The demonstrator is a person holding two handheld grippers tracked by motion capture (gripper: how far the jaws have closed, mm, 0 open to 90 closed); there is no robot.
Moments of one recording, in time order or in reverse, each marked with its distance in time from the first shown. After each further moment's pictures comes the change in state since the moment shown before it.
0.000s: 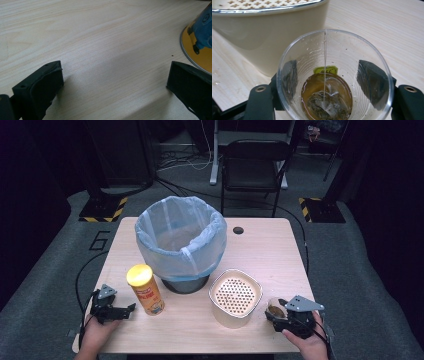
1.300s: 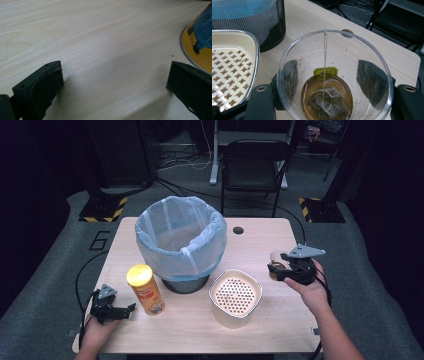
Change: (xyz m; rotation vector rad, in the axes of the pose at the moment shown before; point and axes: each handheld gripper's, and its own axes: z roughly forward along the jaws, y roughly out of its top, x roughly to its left) left arm 0.000 0.000 -0.001 0.009 -0.002 0.006; right arm -0.080 0.102 0.031 -0.060 -0.017 -0.045
